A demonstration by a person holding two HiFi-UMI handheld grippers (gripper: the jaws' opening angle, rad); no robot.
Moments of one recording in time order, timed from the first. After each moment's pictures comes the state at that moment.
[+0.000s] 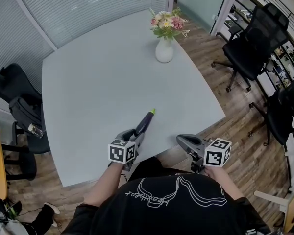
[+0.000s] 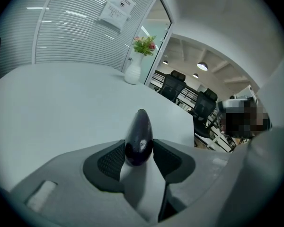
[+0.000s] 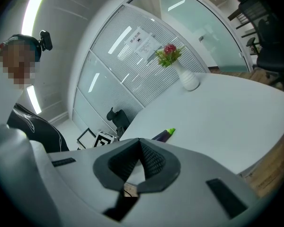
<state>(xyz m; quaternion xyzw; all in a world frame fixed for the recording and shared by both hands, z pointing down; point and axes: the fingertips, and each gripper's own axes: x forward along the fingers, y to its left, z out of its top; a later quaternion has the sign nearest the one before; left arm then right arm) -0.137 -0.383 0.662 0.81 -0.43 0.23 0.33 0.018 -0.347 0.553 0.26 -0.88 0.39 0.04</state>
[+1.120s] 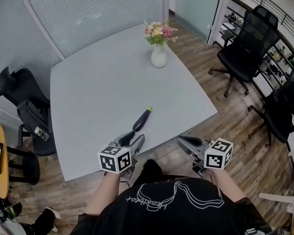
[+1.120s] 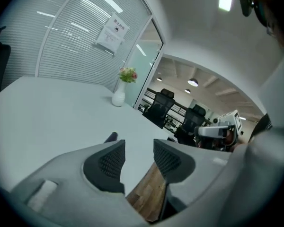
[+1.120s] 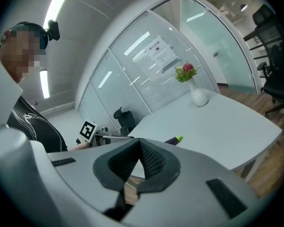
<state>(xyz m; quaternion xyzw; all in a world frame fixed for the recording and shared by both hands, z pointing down) -0.103 -0.307 0.533 0.84 -0.43 0.13 0.29 0.043 -0.276 0.495 0.25 -0.92 0.30 0.04</state>
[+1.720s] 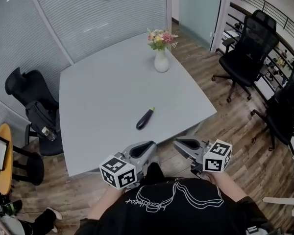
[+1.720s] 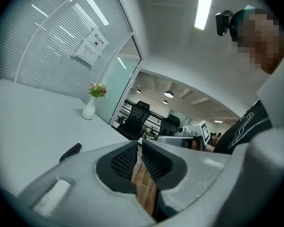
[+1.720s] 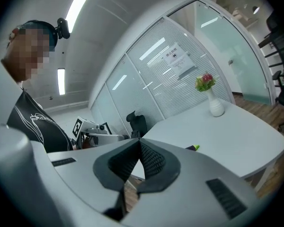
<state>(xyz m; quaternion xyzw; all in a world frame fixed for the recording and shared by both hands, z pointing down) -0.041 -0.214 0.439 0.91 -0.34 0.04 0.24 0.025 -0.219 0.445 0.20 -0.95 0.24 0.00</state>
